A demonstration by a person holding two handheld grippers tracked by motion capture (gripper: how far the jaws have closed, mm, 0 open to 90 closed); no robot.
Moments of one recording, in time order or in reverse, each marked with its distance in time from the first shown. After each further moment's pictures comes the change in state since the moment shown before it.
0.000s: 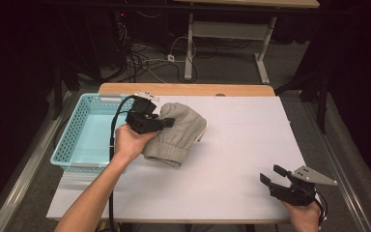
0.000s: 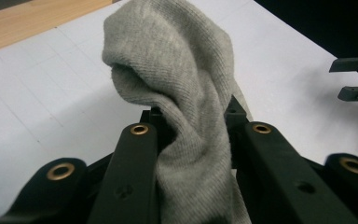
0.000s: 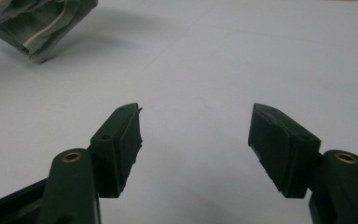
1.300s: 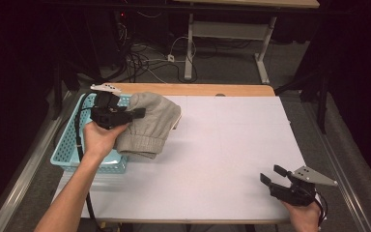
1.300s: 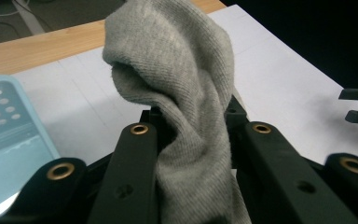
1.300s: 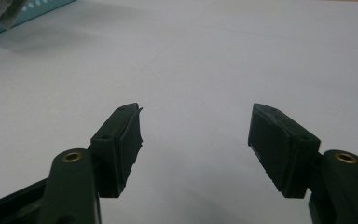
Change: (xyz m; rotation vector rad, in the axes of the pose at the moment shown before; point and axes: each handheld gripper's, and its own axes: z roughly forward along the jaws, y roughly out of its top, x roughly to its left) left arm 0.034 -0.020 -0.068 -0.111 0.072 -0.099; right arm 0.000 0.000 -0.001 -0.004 -0.007 0.007
